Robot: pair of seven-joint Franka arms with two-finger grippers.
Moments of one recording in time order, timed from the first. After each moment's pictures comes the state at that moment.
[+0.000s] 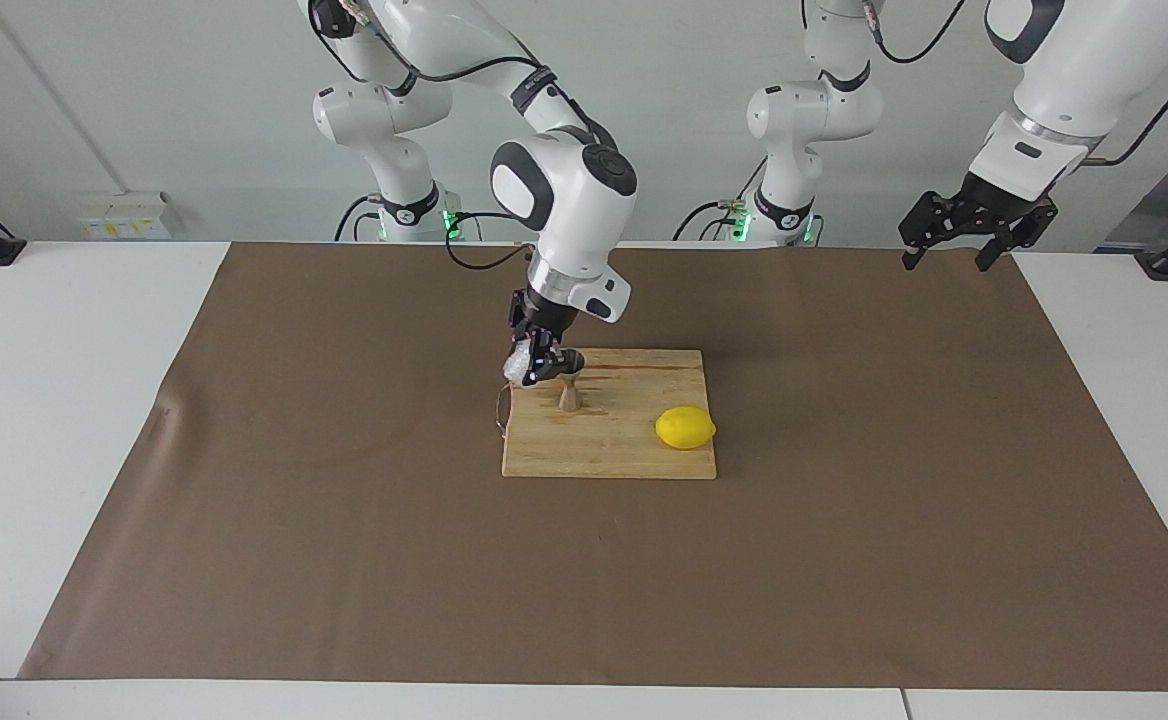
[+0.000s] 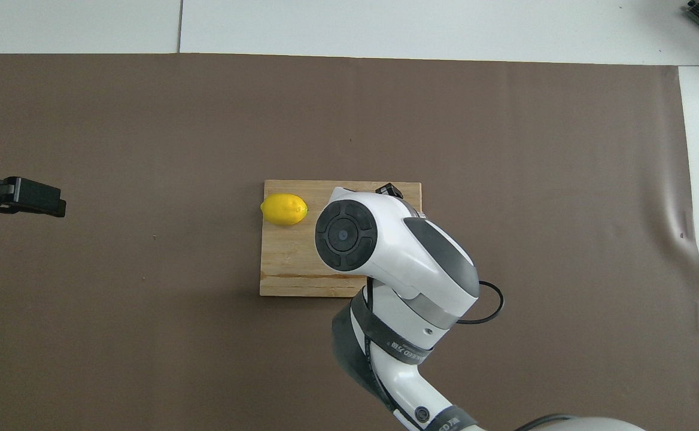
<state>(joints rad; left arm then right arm) 0.02 -0.06 -0.09 -1.61 -0.03 1.54 0.00 0.44 0.27 0.20 -1.74 -0.47 1.87 -1.15</state>
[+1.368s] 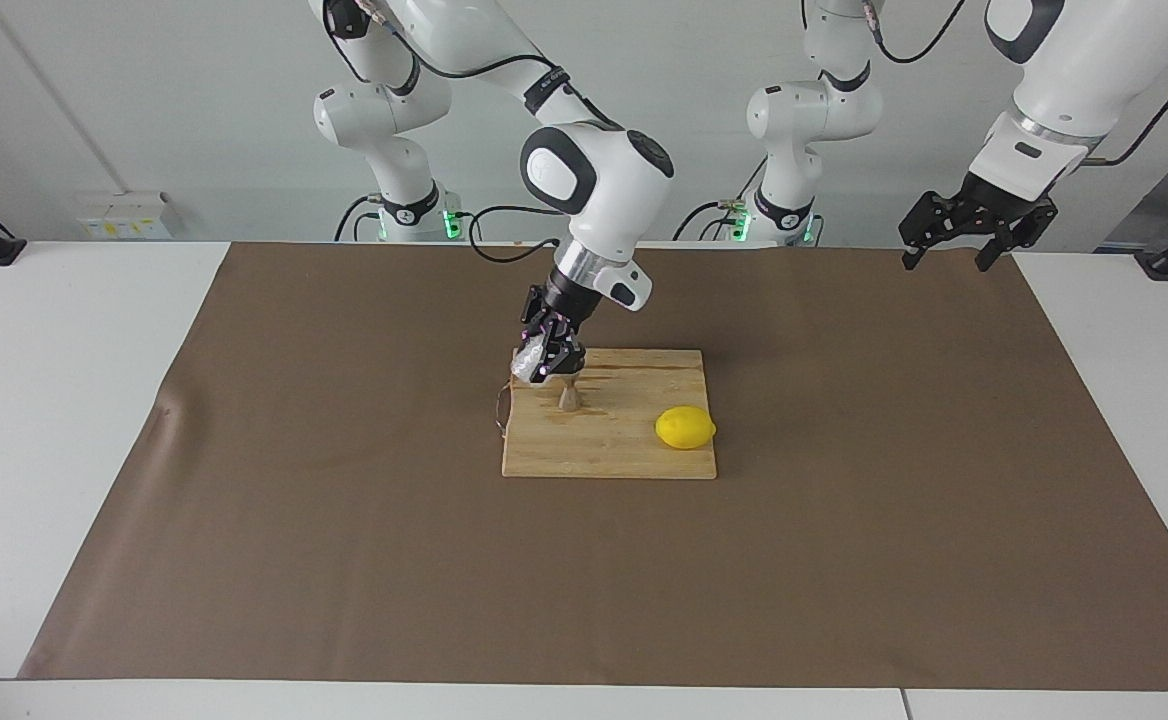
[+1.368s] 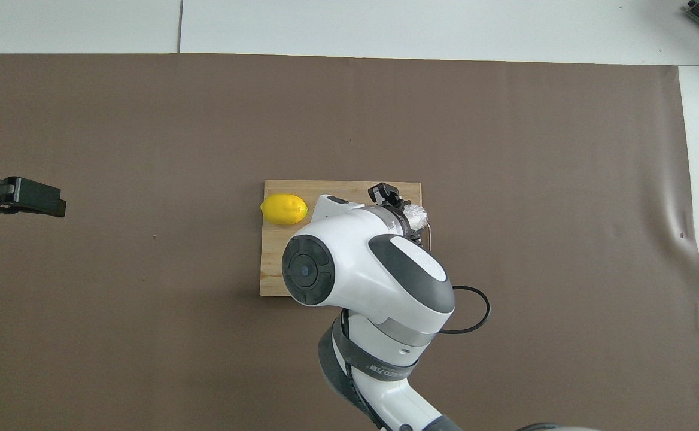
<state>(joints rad) 0.02 -0.06 -0.09 -1.61 -0.03 1.54 0.00 0.51 0.29 0.20 -1.74 -0.68 1.85 -1.02</state>
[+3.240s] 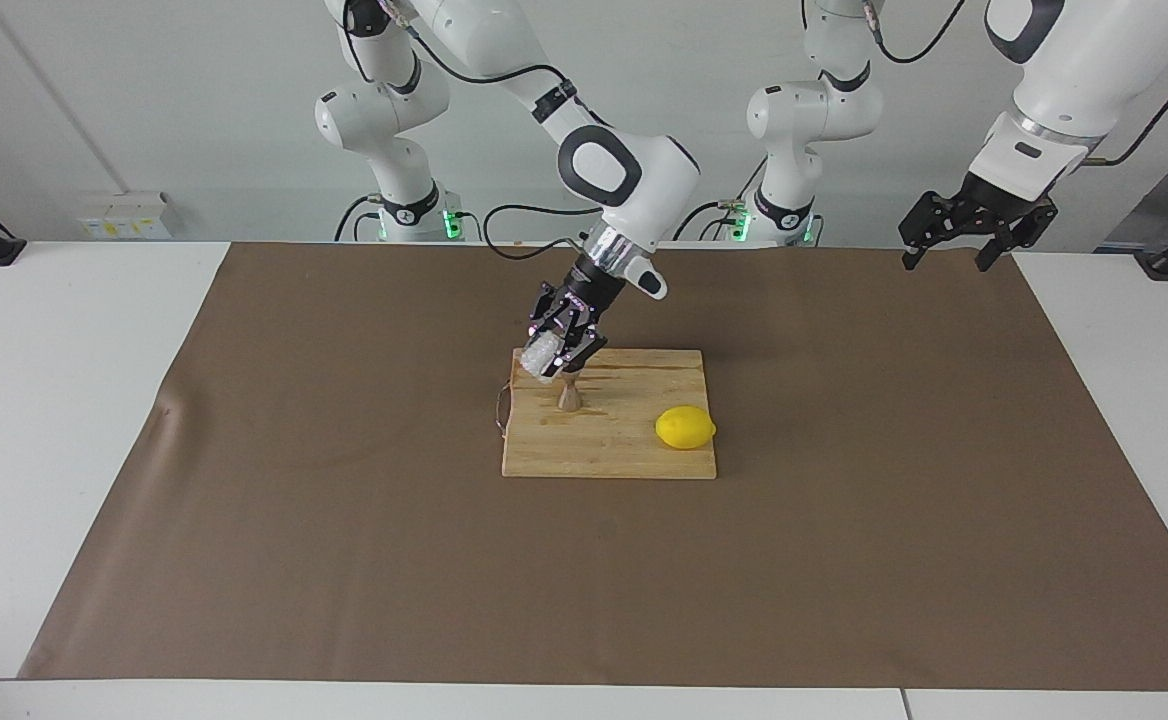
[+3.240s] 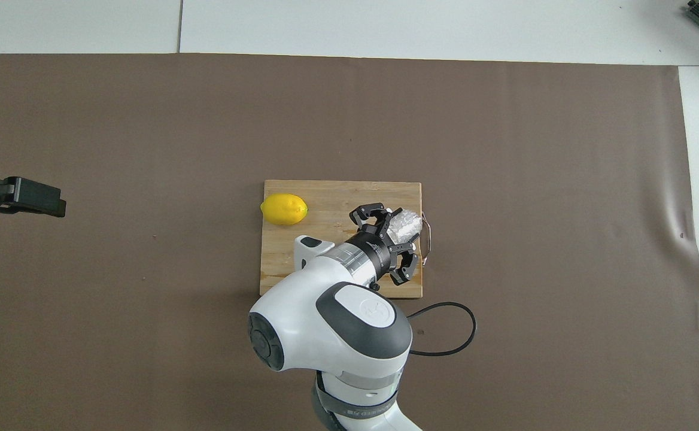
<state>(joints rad) 0.02 -0.06 -0.09 -1.61 -0.03 1.54 0.00 0.61 0.27 0.20 -1.84 -0.91 1.83 -0.93</state>
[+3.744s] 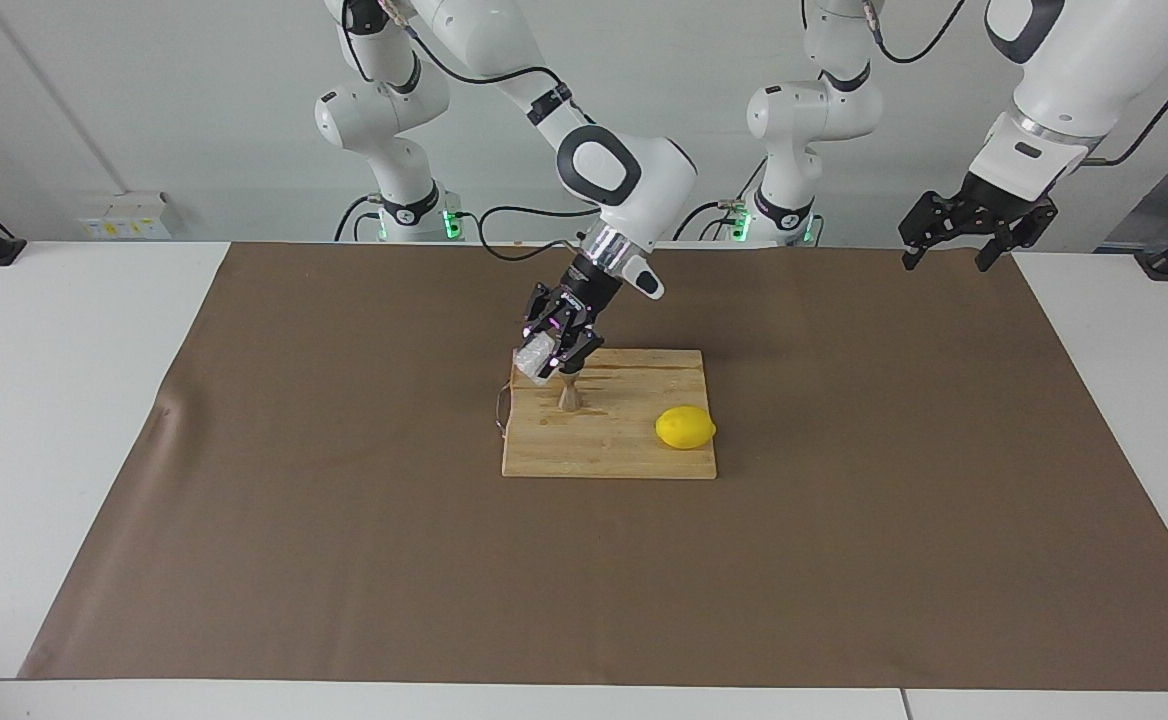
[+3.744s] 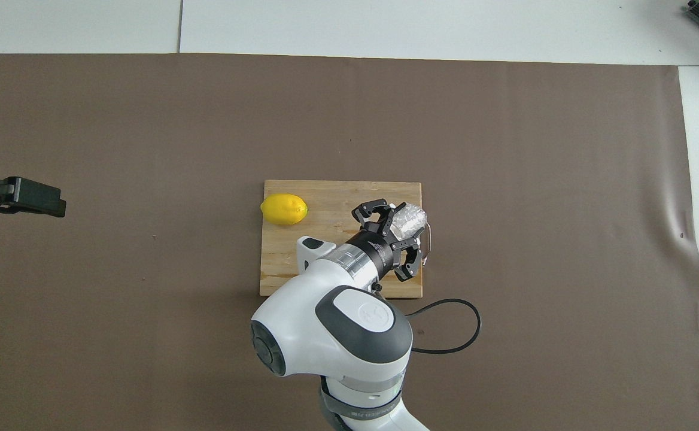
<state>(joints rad) 0.02 -0.06 -0.09 -1.61 -0.03 1.54 0.00 0.61 0.26 0.20 -1.86 -0.99 1.83 -0.91</state>
